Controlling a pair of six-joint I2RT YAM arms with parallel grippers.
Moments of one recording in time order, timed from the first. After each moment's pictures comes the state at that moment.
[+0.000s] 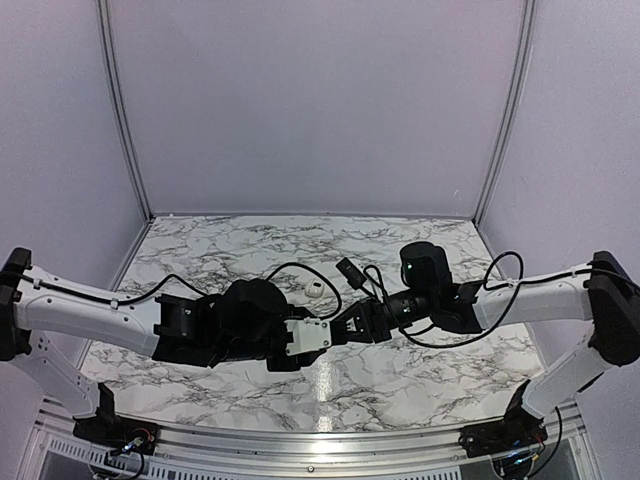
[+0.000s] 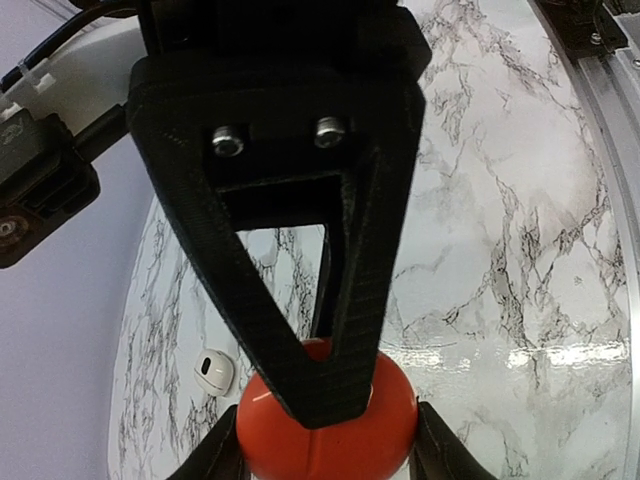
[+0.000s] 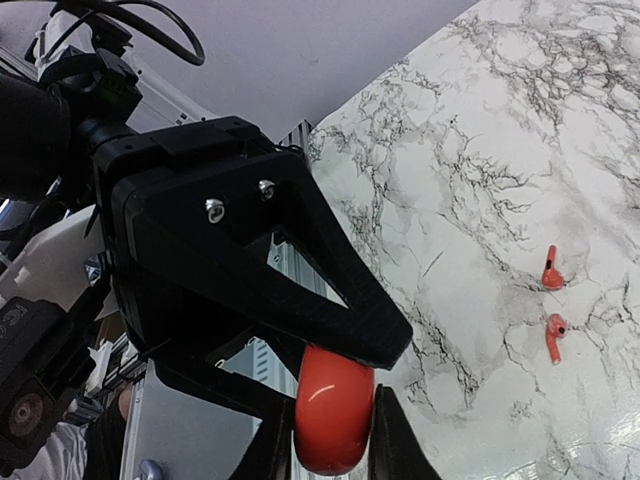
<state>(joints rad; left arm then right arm) -1.28 1.50 0.95 -0.05 -0.23 0.57 0.82 1.47 0.74 0.32 -0.90 0.44</state>
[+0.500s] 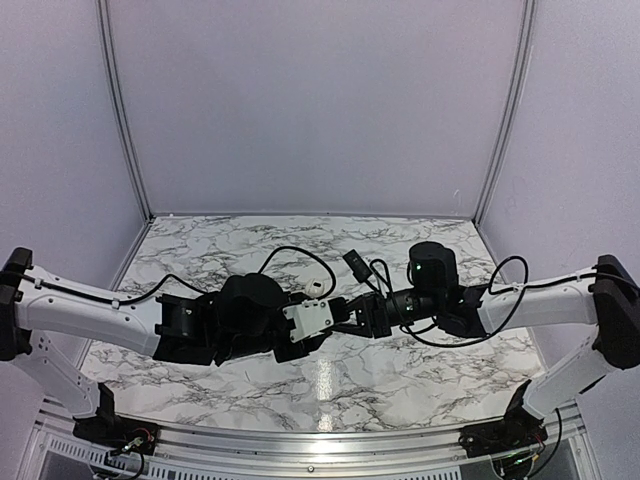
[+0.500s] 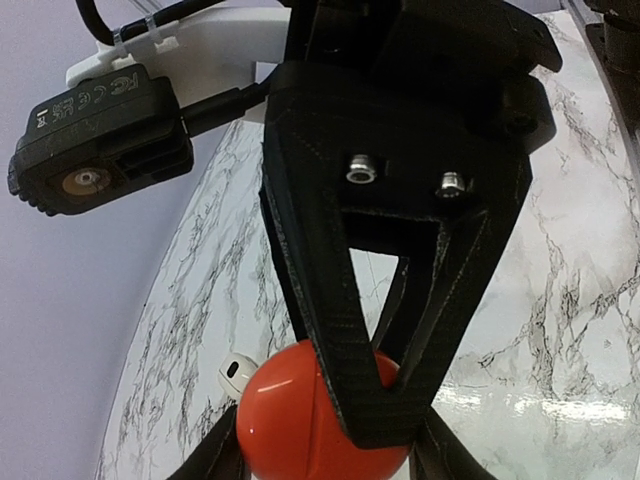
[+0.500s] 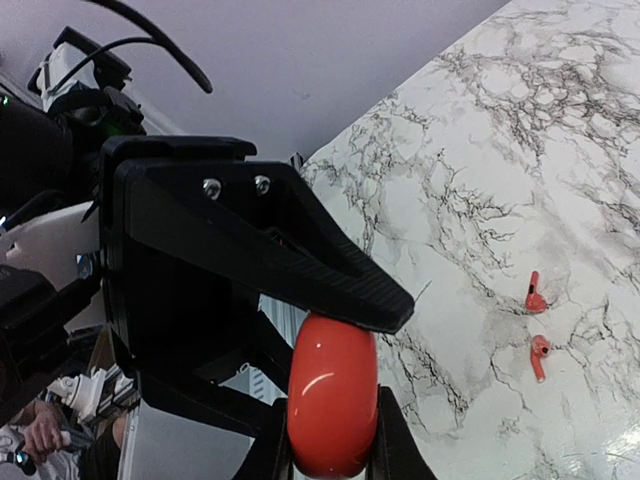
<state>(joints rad) -1.28 1.51 0.95 0.06 -0.32 0.47 0.82 1.44 0.70 0.43 -0.84 0.51</state>
